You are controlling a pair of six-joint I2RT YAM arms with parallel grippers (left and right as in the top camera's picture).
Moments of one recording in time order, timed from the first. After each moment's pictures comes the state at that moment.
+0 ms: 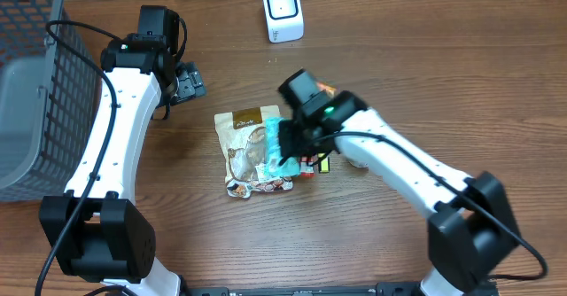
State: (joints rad) left arm -0.07 1.78 1.62 -1.12 -0.23 -0.47; right arm 0.67 1.82 1.40 -0.85 -0.18 0.57
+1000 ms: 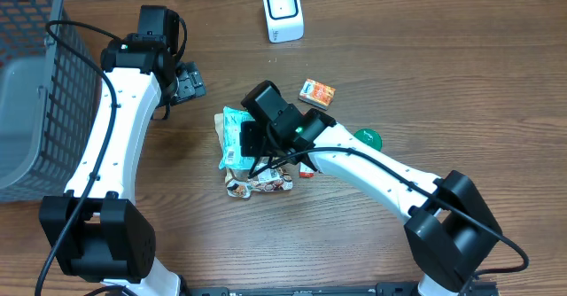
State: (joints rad) left arm -0.07 1.78 1.62 -1.12 -0.23 -0.47; right arm 0.80 1.87 1.40 -0.52 -0.15 0.75
